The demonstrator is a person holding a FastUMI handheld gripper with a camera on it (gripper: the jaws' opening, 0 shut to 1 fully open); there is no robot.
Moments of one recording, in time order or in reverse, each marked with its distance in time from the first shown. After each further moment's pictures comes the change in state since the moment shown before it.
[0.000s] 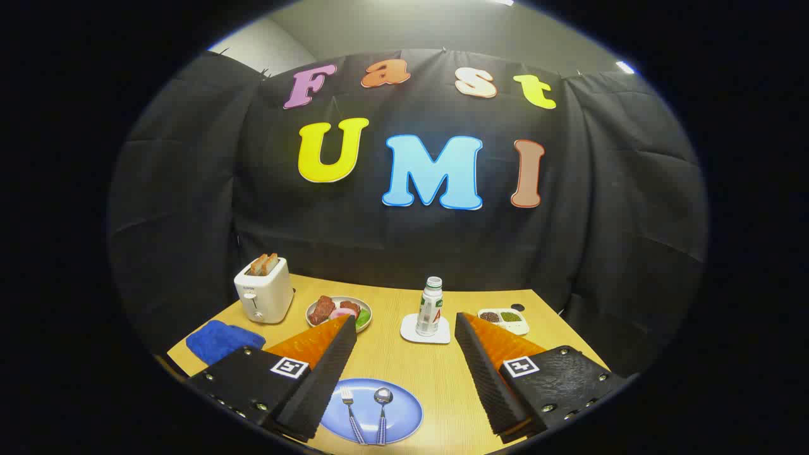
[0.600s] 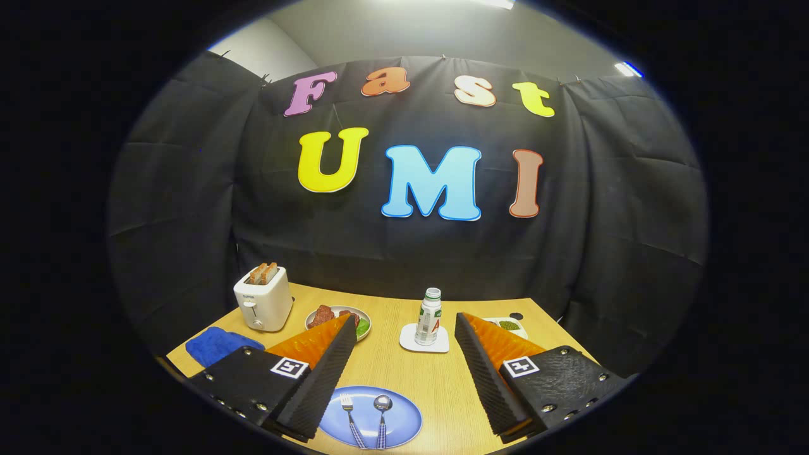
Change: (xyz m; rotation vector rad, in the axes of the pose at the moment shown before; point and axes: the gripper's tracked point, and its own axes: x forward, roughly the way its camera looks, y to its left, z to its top) arm 0.002 0.001 0.002 -0.010 -0.019 0.001
